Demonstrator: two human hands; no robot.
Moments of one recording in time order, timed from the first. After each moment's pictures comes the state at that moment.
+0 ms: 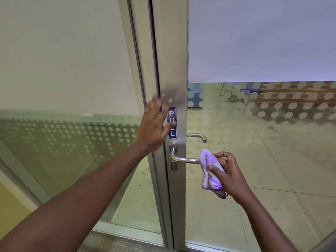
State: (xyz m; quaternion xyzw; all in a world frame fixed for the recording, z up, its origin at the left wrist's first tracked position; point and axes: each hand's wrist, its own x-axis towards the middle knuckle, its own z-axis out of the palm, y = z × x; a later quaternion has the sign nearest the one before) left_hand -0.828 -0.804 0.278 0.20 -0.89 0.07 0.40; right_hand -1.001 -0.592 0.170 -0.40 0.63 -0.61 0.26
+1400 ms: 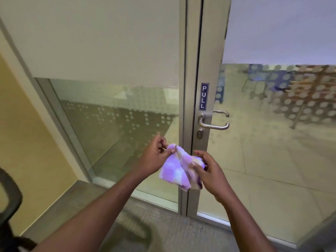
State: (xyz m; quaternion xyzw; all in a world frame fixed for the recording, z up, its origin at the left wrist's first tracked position) left_hand -0.623 -0.621 0.204 0.34 -0.73 -0.43 0.40; right_hand -0.784 -0.500 0.179 -0.47 0.64 -0.53 0.28
